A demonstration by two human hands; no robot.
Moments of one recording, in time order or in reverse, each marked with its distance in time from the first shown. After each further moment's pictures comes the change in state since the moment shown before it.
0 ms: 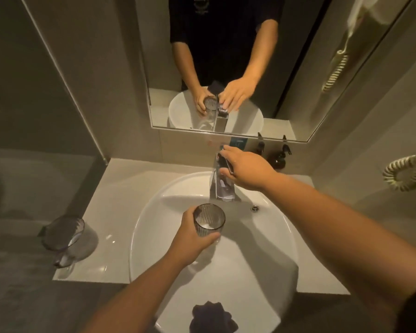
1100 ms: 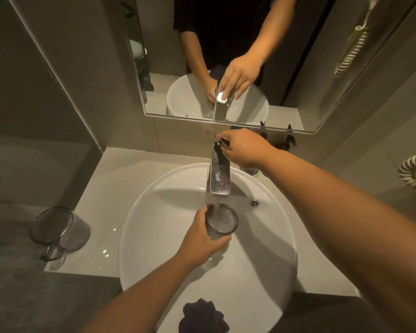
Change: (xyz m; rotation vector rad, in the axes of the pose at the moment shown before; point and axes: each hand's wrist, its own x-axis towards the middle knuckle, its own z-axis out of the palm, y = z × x) left_hand 0.012 -0.009 0.046 0.002 -0.002 0.033; right_hand 0.028 0.011 -0.015 0.189 -0.032 0.065
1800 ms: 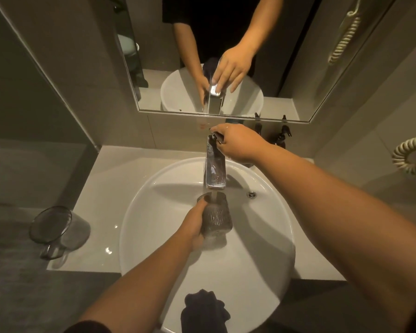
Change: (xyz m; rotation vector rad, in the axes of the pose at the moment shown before) left_hand 0.027 0.017 0.002 -0.849 -0.069 -0.551; right_hand -0.008 -0.005 0.000 0.102 0.005 0.031
